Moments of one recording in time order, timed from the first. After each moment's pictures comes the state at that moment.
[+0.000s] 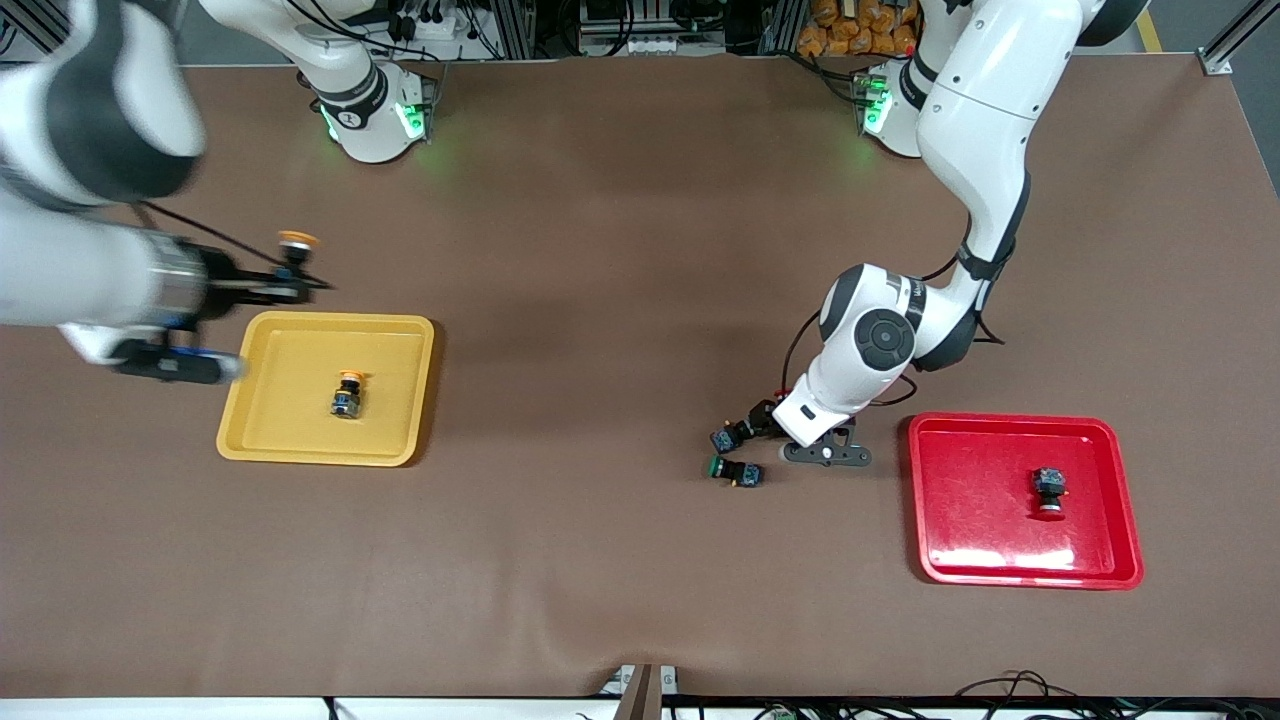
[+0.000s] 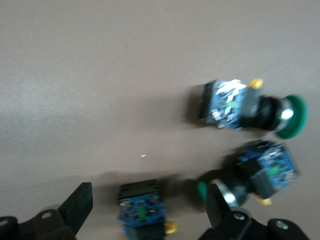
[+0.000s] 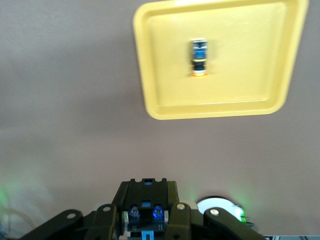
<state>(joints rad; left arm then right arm) -0.37 0.66 -0.06 -1.81 -0.08 2.59 -0.27 0.09 0.25 -0.04 -1.44 0.17 1.31 0.17</state>
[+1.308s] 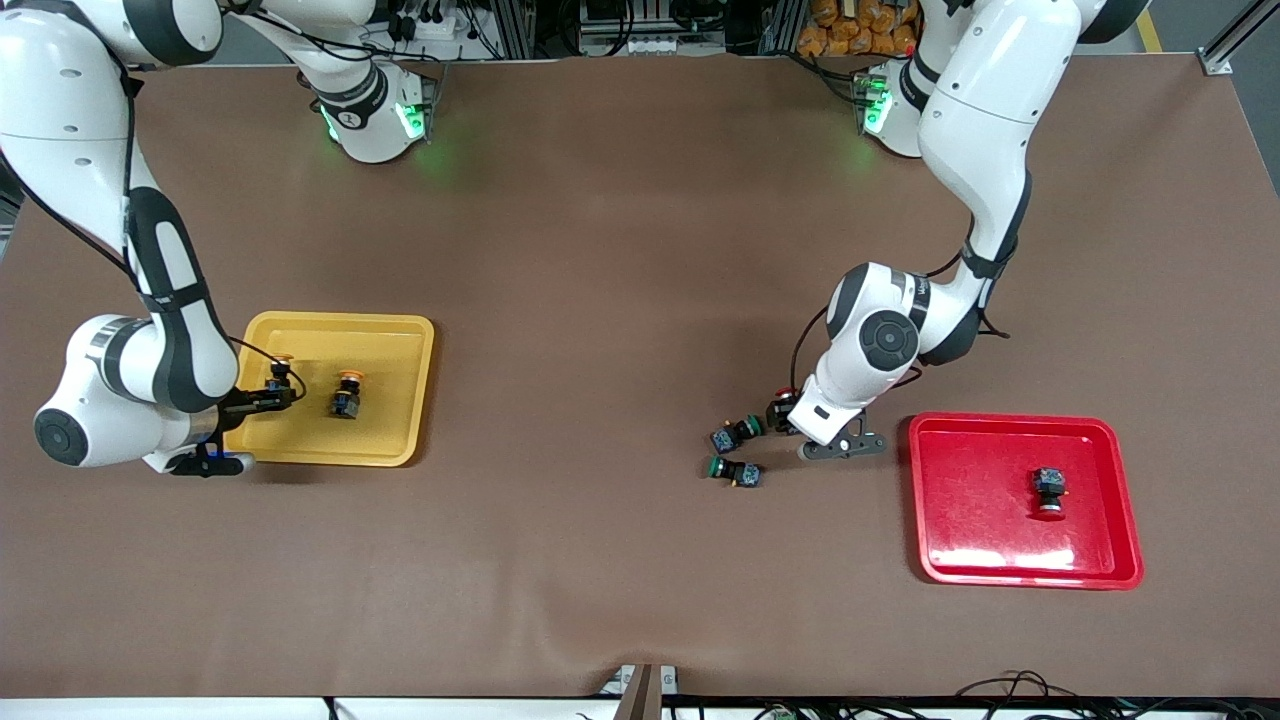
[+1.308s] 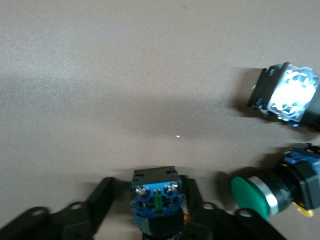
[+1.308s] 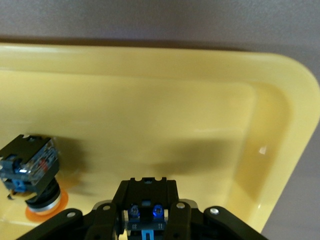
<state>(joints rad) -0.38 0.64 -0.05 -1.86 -0.09 2.59 -0.47 -0.14 0.68 -0.03 -1.66 0.08 1.91 -0.22</state>
